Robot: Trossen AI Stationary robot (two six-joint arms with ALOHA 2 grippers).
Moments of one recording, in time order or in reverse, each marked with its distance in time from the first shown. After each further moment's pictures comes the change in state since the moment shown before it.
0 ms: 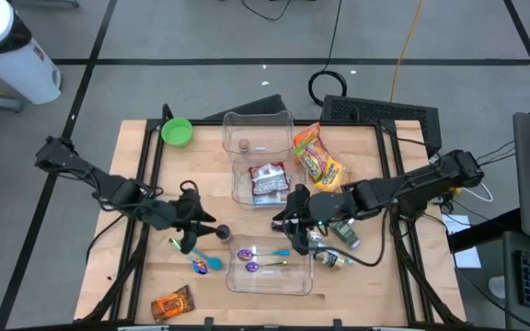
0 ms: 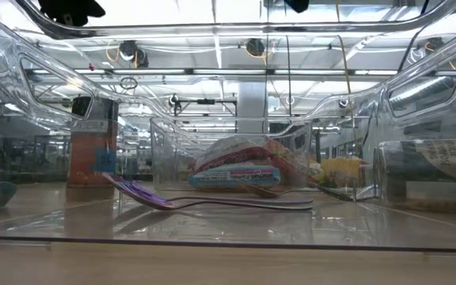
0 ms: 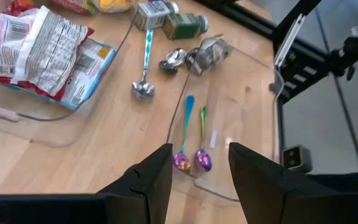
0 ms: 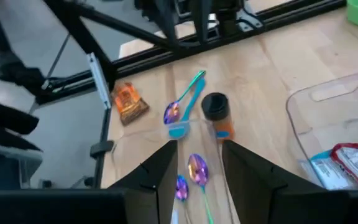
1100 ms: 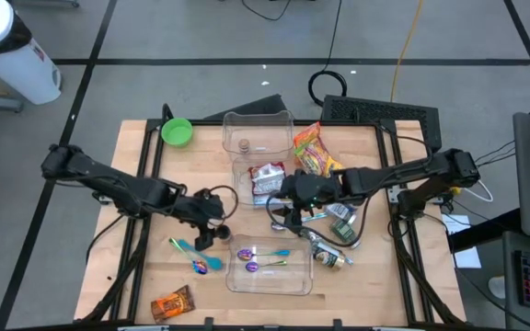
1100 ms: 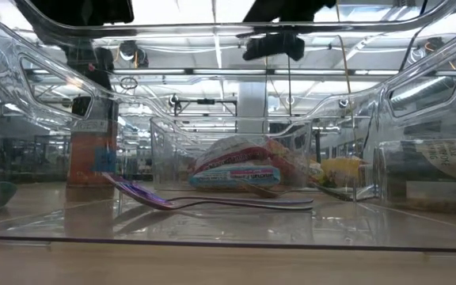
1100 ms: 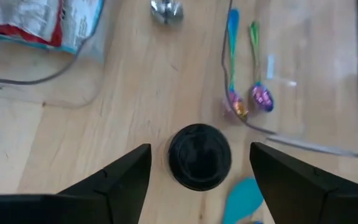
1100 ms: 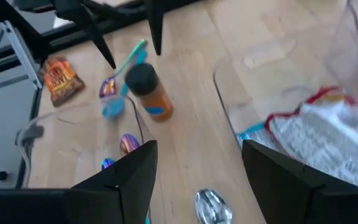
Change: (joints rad) left arm 0.206 0.222 -0.001 -0.088 0.279 0.258; right arm -0.166 0.017 -0.110 -0.017 -0.062 -0.067
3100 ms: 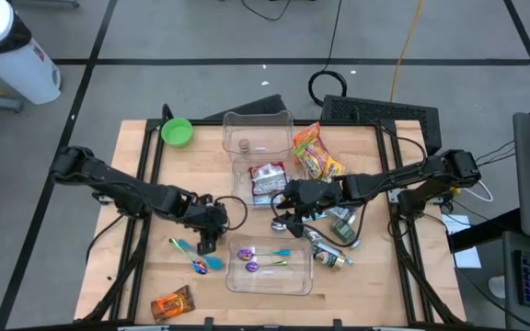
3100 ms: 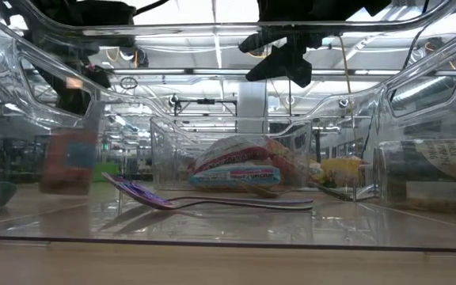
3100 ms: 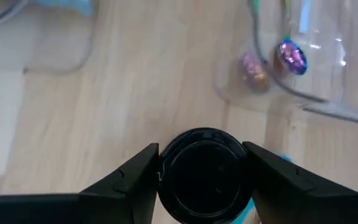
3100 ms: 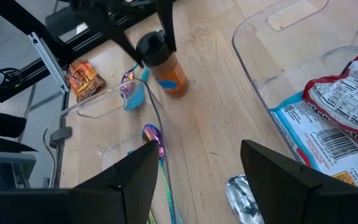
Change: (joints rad) left arm -0.008 0.101 0.001 -0.058 0.013 -0.011; right arm 0.000 -0.009 -0.173 0.227 -0.105 0.131
